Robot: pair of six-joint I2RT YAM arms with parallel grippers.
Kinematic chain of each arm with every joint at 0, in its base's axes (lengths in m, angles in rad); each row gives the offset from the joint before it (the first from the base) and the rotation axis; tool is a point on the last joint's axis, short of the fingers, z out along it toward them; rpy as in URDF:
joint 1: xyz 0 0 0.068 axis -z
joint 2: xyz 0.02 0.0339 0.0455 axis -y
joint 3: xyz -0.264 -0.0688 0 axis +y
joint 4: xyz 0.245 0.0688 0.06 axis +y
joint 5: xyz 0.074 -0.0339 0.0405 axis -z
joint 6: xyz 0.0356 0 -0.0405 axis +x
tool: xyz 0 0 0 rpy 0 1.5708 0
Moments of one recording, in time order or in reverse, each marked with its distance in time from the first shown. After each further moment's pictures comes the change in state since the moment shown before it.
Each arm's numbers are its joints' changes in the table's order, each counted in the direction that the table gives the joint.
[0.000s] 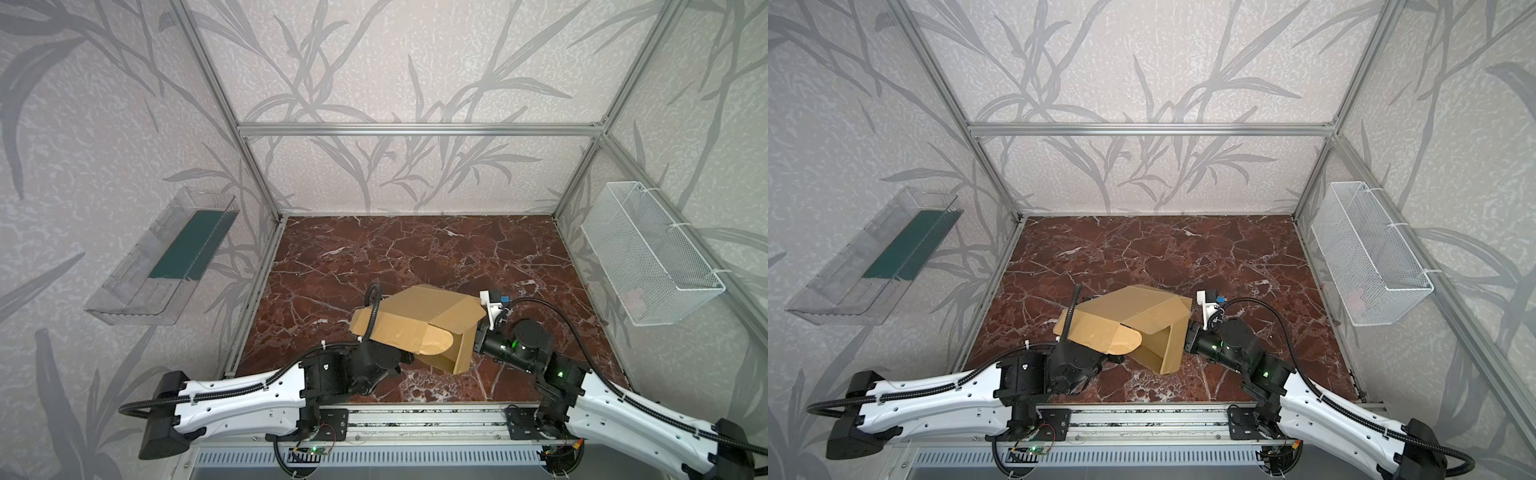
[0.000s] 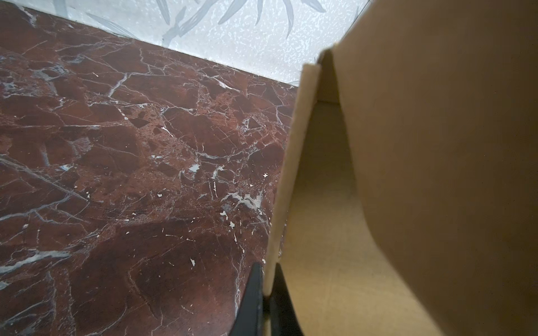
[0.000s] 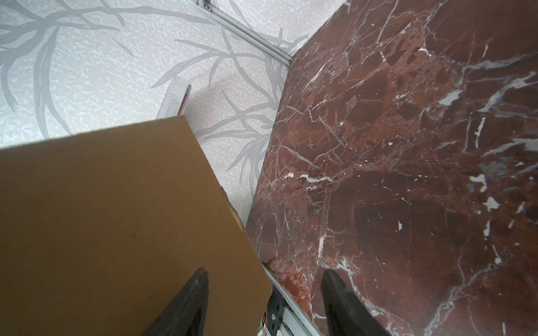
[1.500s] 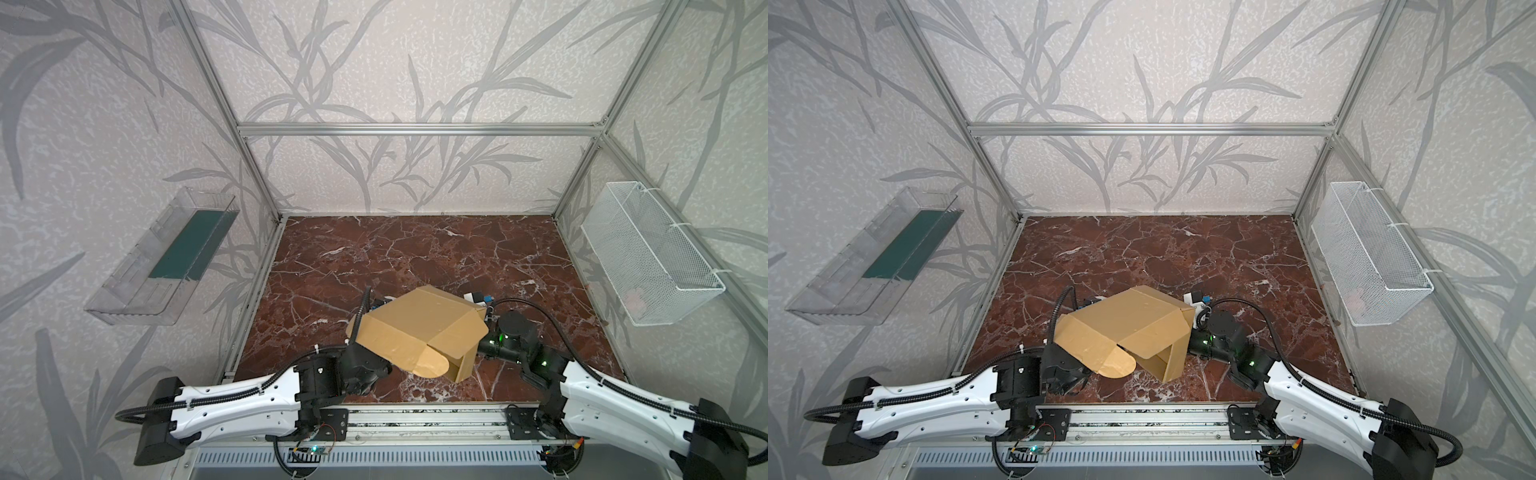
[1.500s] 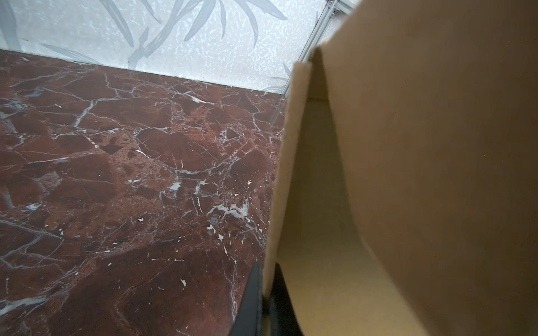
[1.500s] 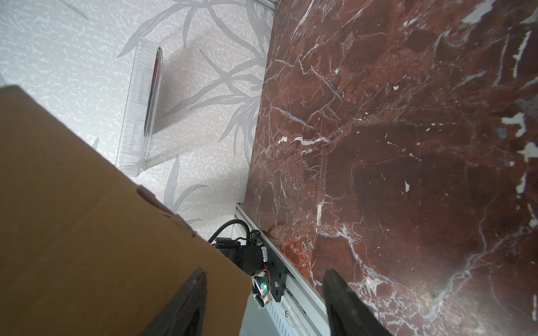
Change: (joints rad) left arm -0.015 0.071 0.079 -0.164 0.084 0.184; right arm 0.037 -0.169 -0.011 -0.071 -0.175 0.058
